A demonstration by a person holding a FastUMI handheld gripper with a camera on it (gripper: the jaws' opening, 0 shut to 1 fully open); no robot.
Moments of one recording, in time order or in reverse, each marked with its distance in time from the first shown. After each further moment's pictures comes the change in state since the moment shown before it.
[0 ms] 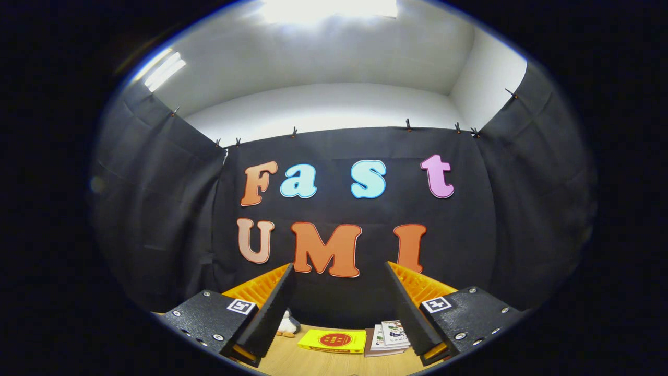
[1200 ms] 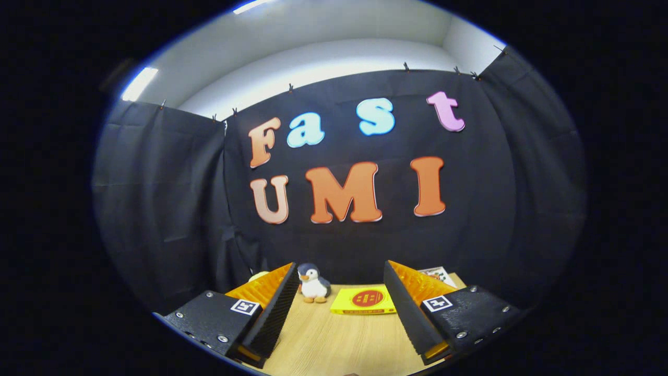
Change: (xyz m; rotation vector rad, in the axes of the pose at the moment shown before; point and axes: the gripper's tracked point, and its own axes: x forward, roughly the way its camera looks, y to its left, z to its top) arm 0.003 0.028 -0.088 0.121 0.250 0.064
